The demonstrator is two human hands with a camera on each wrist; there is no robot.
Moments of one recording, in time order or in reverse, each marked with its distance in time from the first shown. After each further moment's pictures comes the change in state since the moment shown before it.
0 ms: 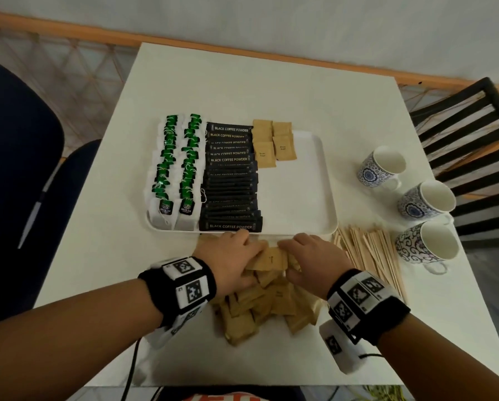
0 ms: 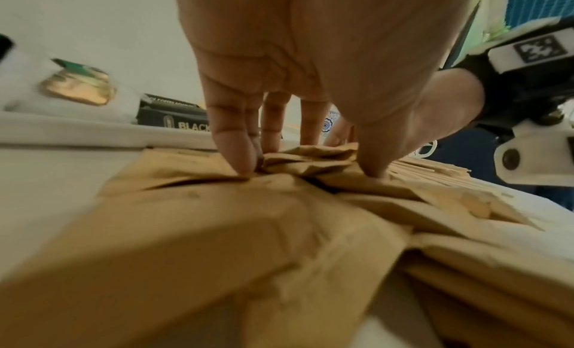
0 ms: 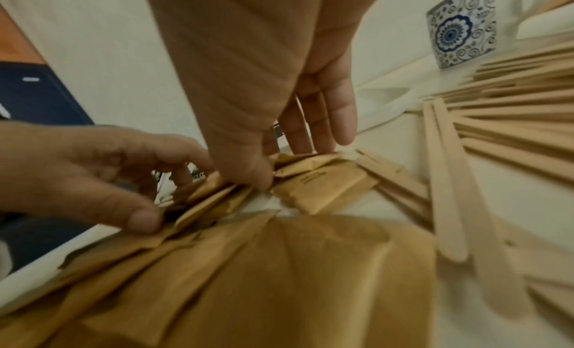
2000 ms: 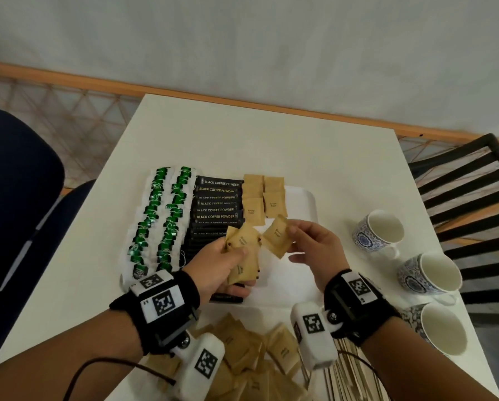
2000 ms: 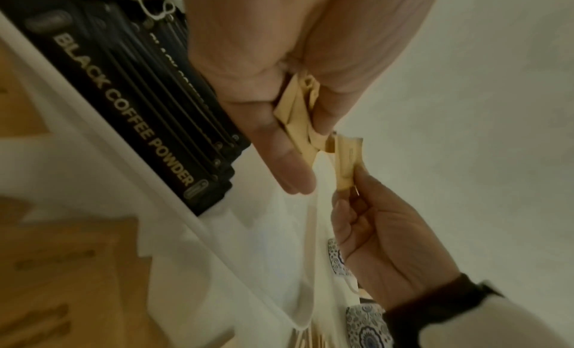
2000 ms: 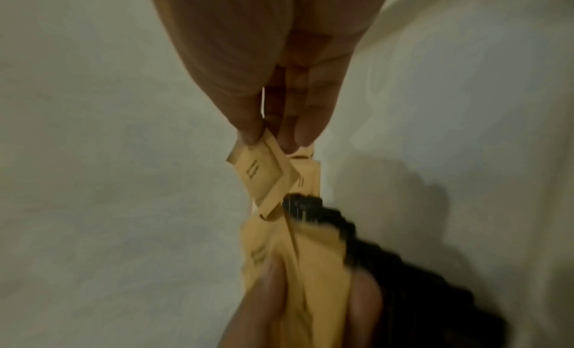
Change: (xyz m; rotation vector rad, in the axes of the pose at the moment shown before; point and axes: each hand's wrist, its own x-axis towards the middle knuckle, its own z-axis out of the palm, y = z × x) left_hand 0.062 -0.003 -0.076 -1.733 0.210 -0.424; right_hand 0.088 0.061 -0.063 1.540 0.411 0.287
